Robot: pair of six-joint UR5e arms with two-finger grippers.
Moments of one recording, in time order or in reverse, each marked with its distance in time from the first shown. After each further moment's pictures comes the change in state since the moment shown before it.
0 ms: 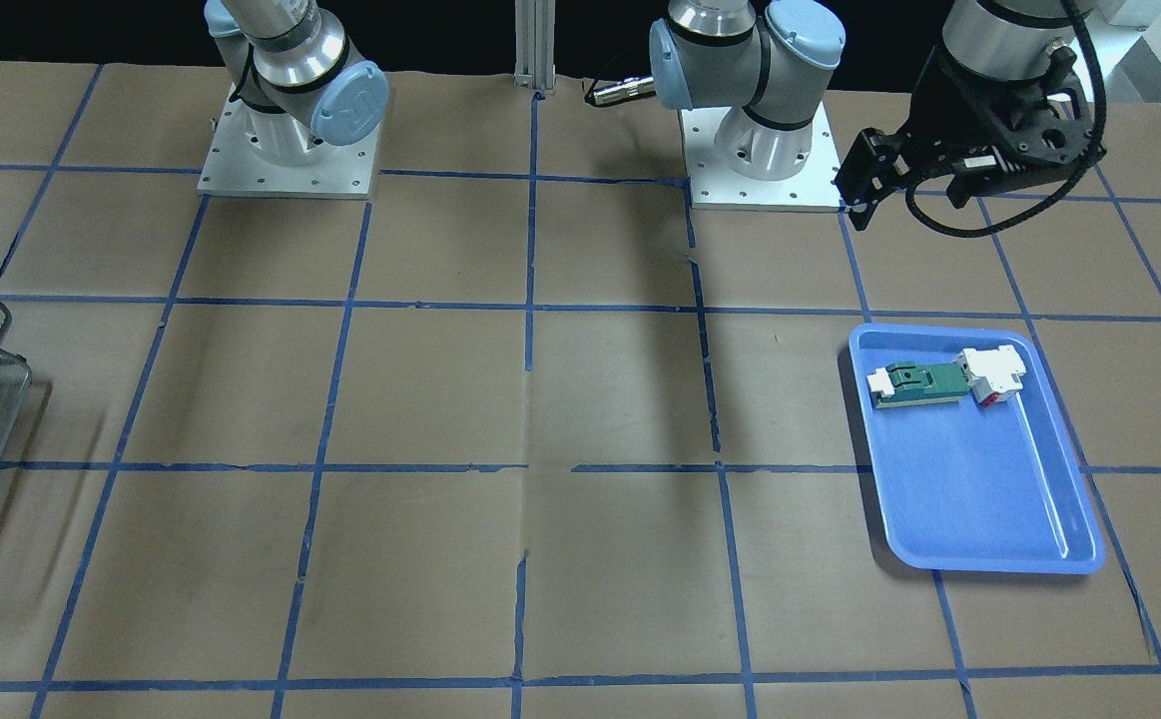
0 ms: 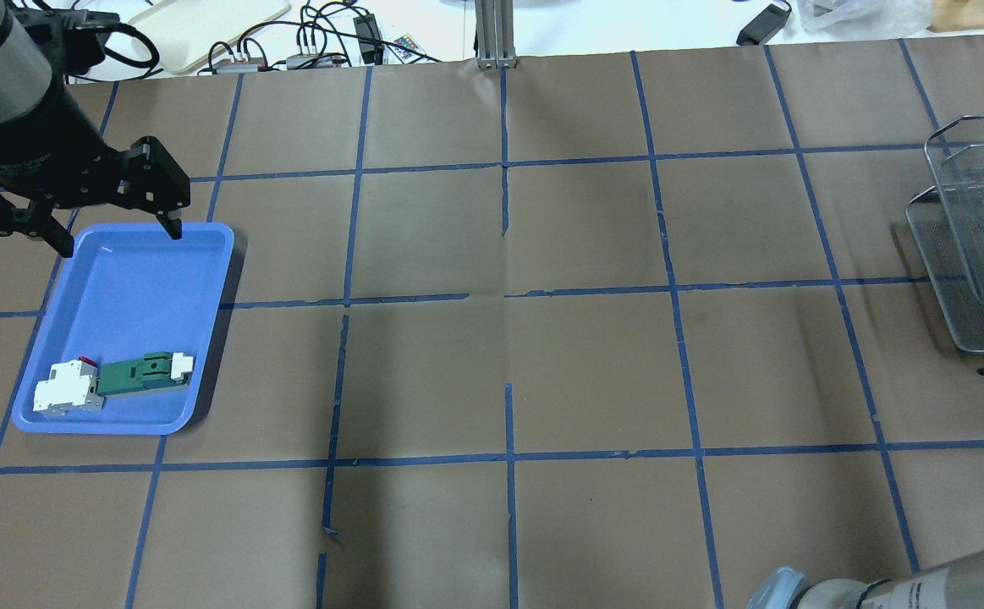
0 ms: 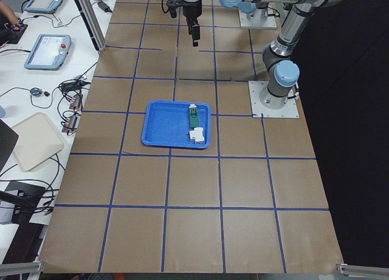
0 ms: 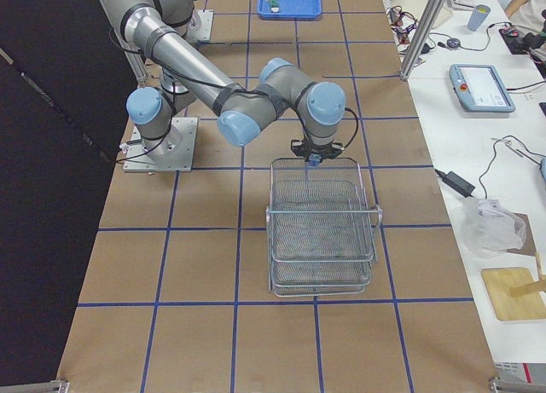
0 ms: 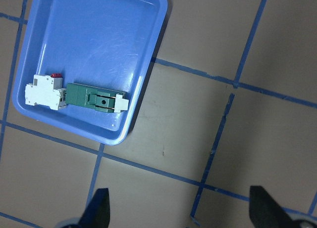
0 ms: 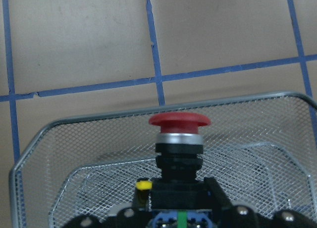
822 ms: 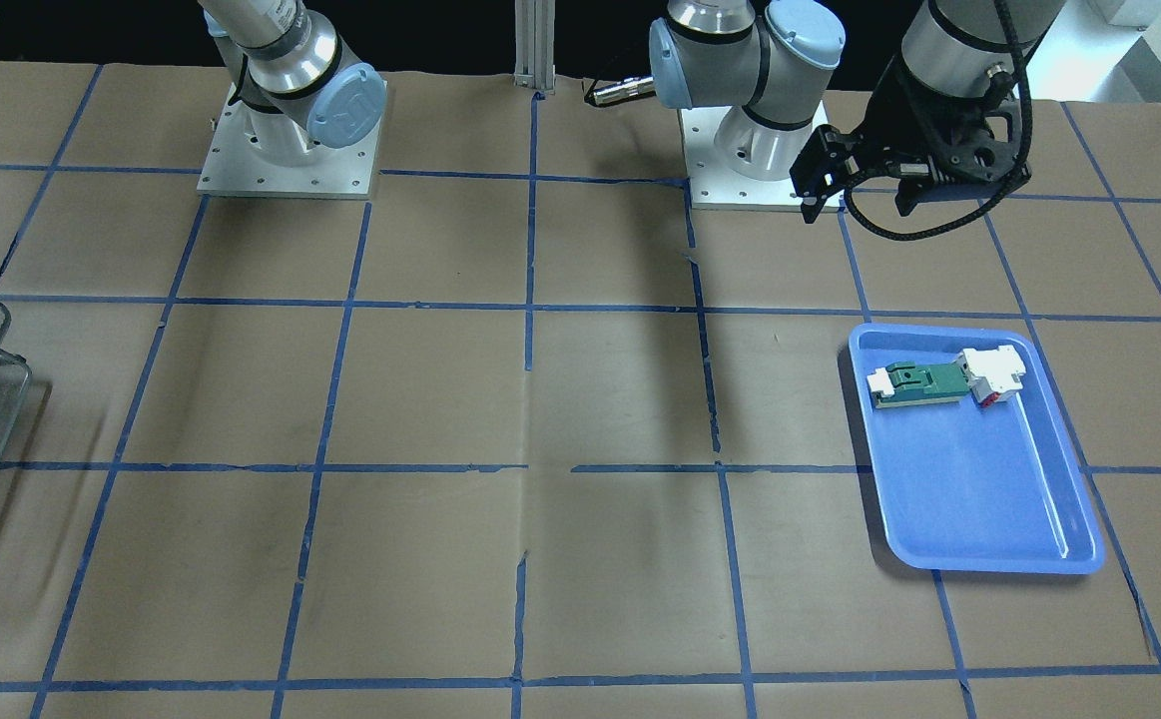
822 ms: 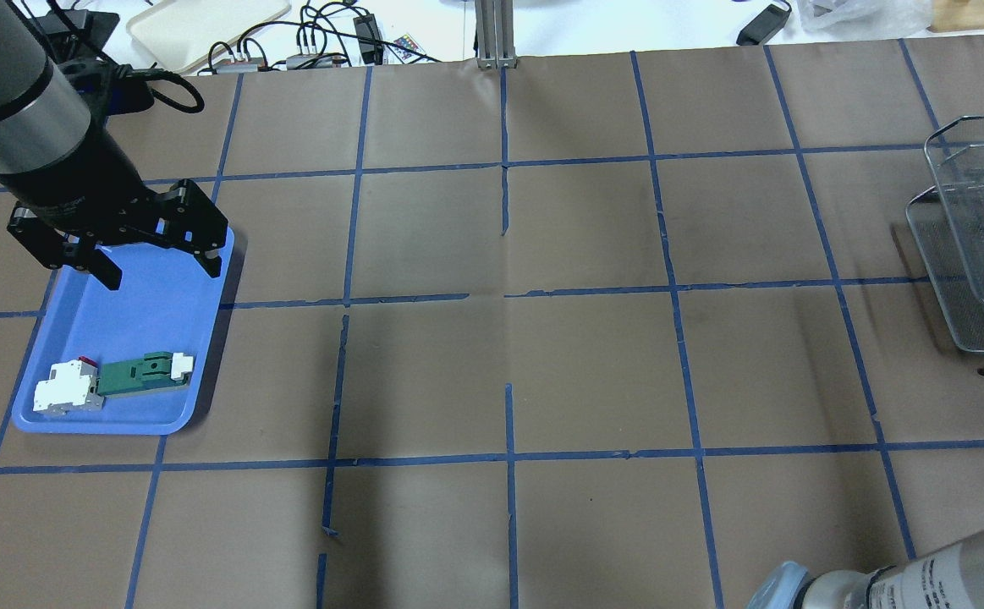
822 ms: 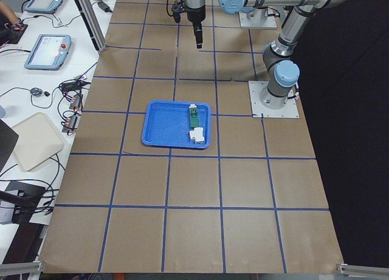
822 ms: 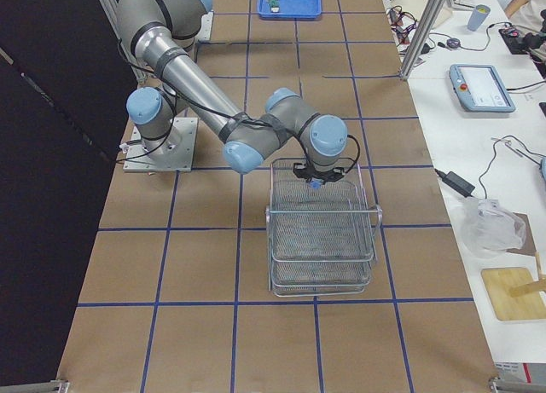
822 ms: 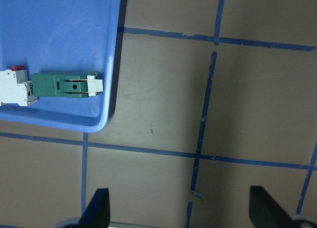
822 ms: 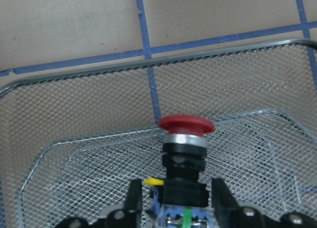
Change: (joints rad) left arm -0.014 0.028 -0.061 -0.004 -0.100 0.071; right arm -0.024 0.056 0.003 -0.074 -0.008 0.000
